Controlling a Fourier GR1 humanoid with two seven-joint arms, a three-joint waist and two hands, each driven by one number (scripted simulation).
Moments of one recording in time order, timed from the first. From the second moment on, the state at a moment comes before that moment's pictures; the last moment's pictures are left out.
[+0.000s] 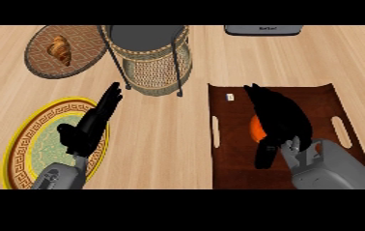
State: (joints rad) left arm -0.15 0.31 -0.27 -1.34 0.25 0.06 -0.13; right arm -0.49 -0.54 0.62 -1.75 0.38 0.37 1.06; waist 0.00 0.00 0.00
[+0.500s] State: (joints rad) left arm -0.13 0.27 -0.25 -1.33 0.21 0.05 -0.14; right arm -0.39 -0.48 0.56 -1.65 0.52 0.36 1.00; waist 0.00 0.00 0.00
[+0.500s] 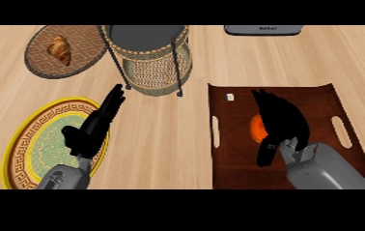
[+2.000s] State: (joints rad) left arm -0.12 0.17 -0.13 -1.36 0.08 -0.04 -0.07; right arm -0.28 -0.26 0.35 -1.48 0.86 0.28 0.61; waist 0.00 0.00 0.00
